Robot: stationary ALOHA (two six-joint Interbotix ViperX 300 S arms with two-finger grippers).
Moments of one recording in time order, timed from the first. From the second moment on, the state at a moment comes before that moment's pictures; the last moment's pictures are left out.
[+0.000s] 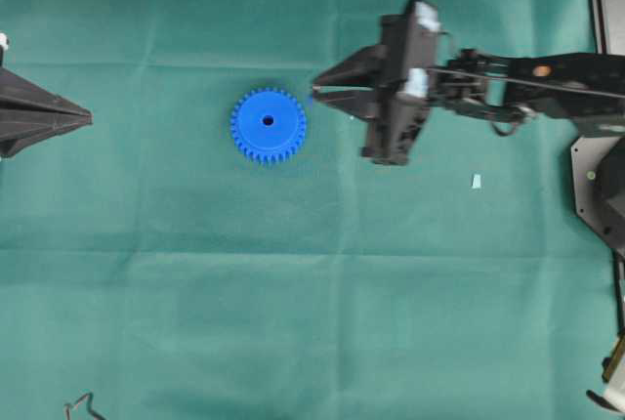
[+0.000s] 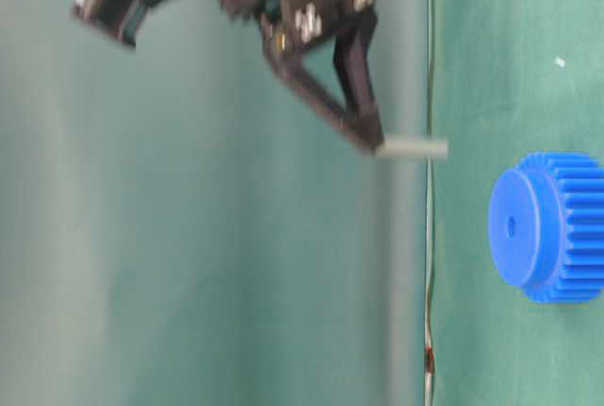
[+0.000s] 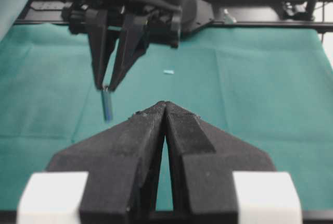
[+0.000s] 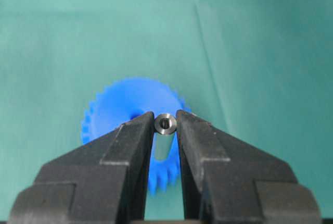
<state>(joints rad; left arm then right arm) 0.00 -0.97 1.17 0.02 -0.21 0.00 -0.17 -0.08 0.77 0.16 -0.21 -0.04</state>
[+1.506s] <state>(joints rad) 0.00 -0.97 1.16 0.02 -0.21 0.00 -0.15 0.12 0.64 0.15 -0.24 -0.03</state>
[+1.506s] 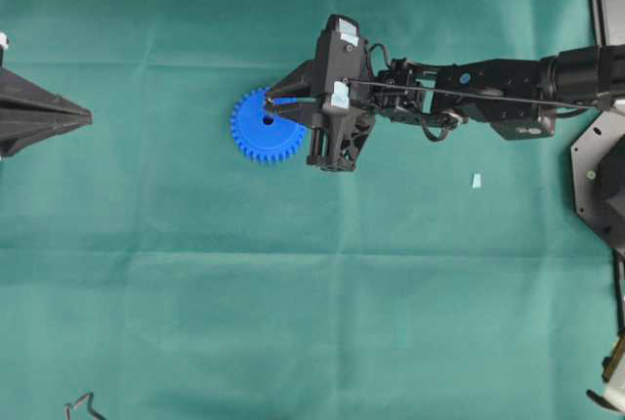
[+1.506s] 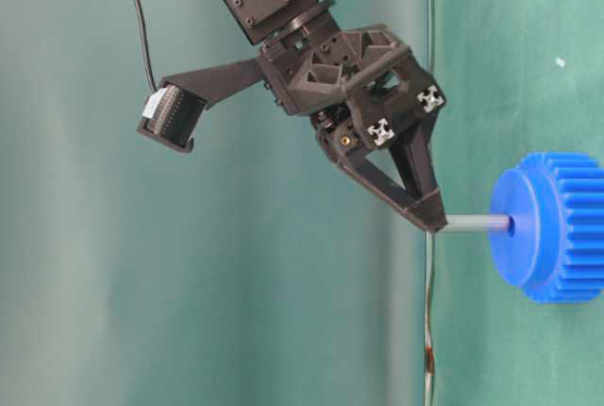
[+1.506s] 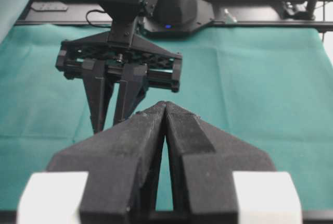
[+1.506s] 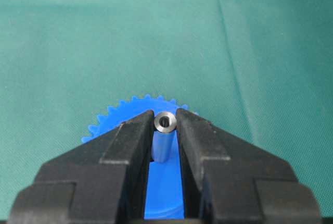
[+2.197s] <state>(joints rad) 0.00 -0.97 1.17 0.02 -0.20 0.00 -0.13 0.06 0.64 0.15 -0.23 -0.03</state>
